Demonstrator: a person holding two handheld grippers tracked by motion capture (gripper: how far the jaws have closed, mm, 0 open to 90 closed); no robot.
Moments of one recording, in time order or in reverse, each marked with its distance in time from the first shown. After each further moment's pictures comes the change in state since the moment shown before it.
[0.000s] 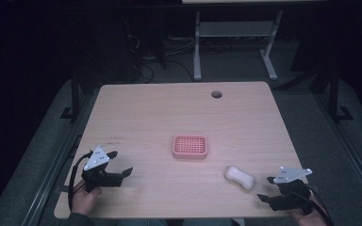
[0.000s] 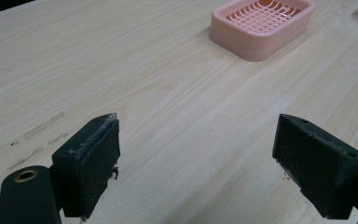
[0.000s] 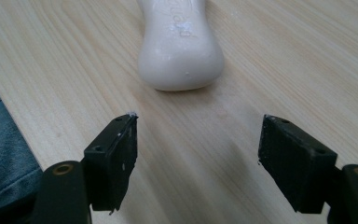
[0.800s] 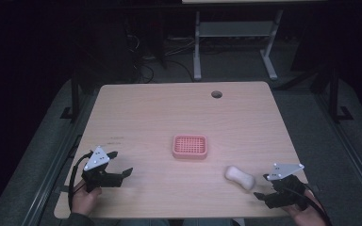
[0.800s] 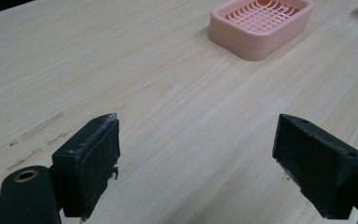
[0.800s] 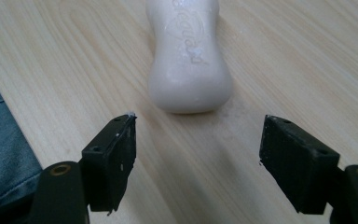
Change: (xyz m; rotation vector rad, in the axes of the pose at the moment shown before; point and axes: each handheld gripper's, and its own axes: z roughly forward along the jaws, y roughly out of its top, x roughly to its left) left arm 0.000 0.000 -0.001 0.008 -0.002 0.007; right arm 0.005 0.021 0.001 0.048 0.000 -0.042
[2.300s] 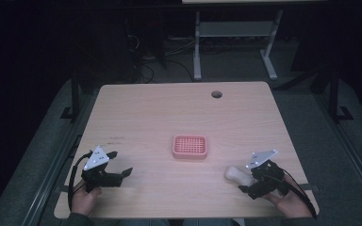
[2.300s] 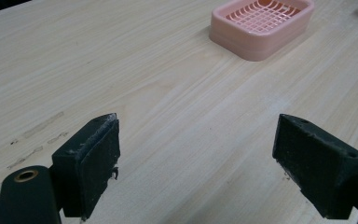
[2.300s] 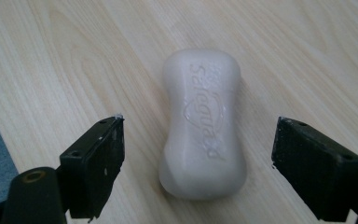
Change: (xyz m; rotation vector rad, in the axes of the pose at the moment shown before) left arm 0.001 0.000 0.000 -0.004 0.000 -0.009; right arm 0.006 0.056 0.021 0.071 0.042 -0.074
